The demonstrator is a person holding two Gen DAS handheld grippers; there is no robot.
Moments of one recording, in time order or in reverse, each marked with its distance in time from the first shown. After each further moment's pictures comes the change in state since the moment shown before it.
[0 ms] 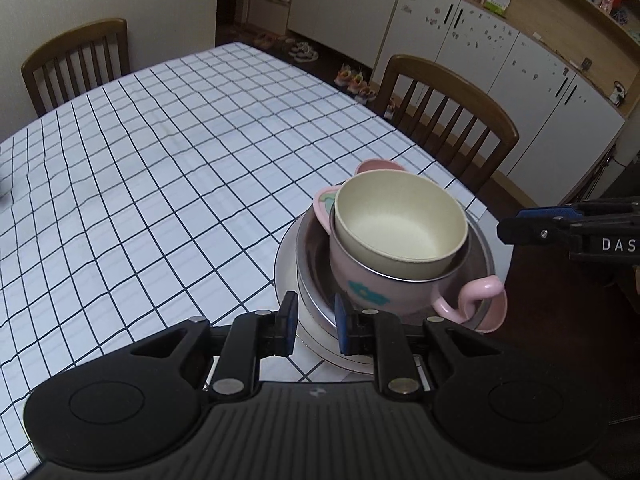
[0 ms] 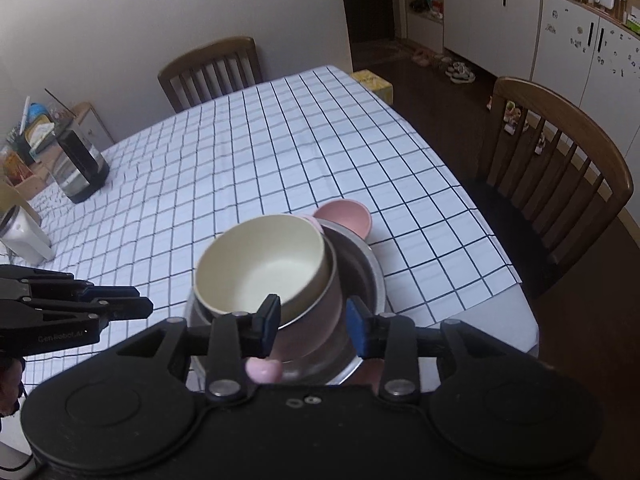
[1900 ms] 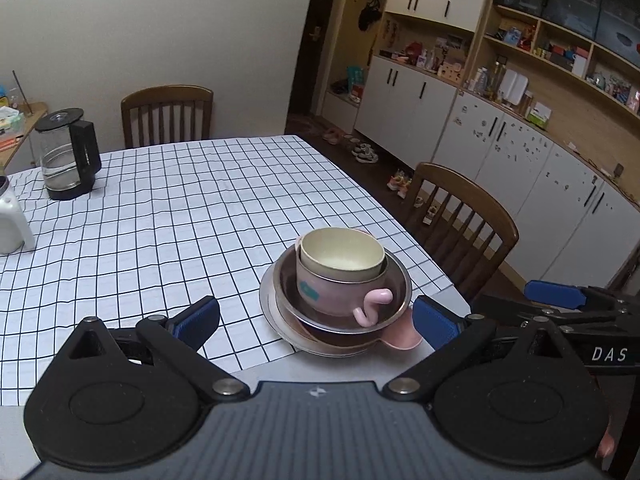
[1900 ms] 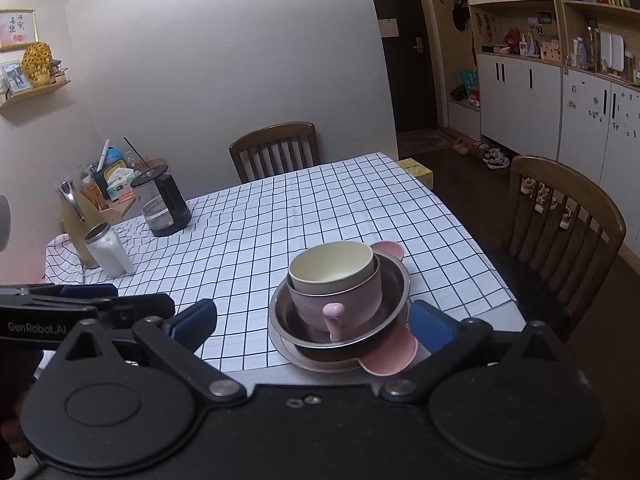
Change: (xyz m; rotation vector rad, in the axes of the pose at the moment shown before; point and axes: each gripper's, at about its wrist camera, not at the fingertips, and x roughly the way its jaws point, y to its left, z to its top) left arm -0.138 -0.108 -0.082 -0.211 -0.318 0.175; right arm -0.130 0.012 -0.087 -0.079 -0.280 0.139
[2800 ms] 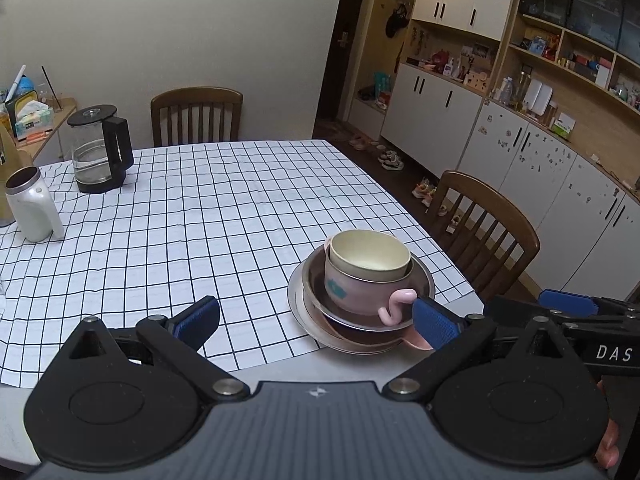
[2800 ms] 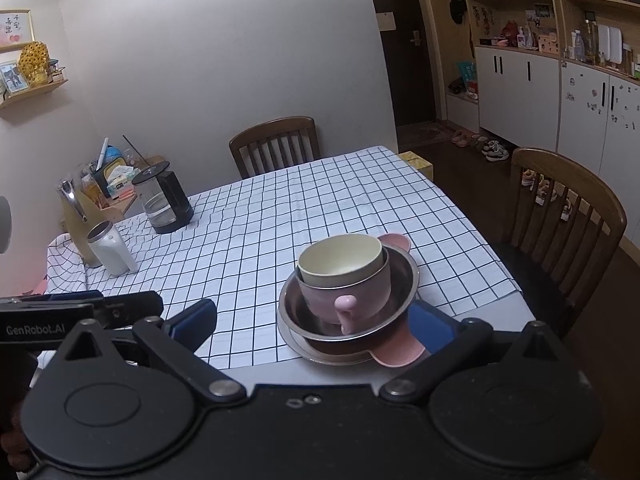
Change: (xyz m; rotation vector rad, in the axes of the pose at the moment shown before) left arm -0.018 0.005 -0.008 -0.030 -0.019 0.077; right arm -0.001 0.010 -0.002 0.016 0.014 -0.008
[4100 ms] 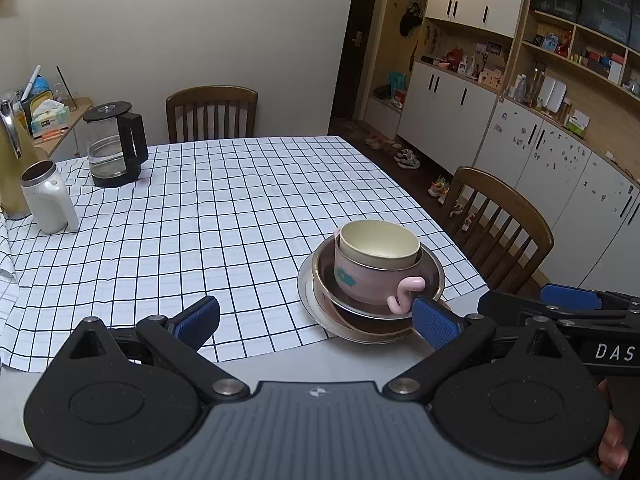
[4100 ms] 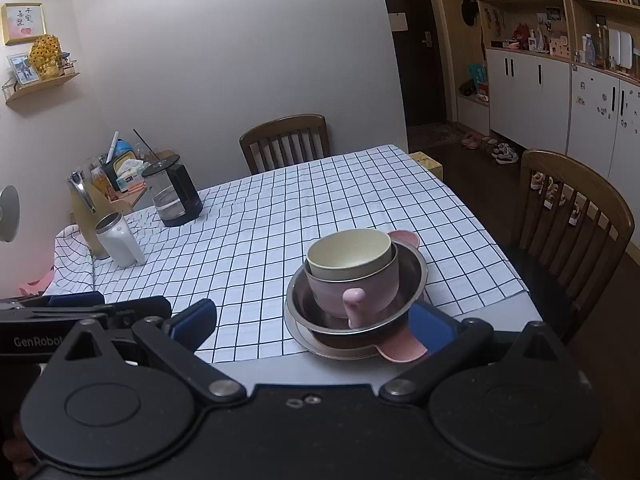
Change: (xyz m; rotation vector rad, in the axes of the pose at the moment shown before) left arm -0.001 -0.008 -0.014 -0.007 0.007 0.054; right arm 0.002 0.002 -0.005 -0.024 0.012 0.031
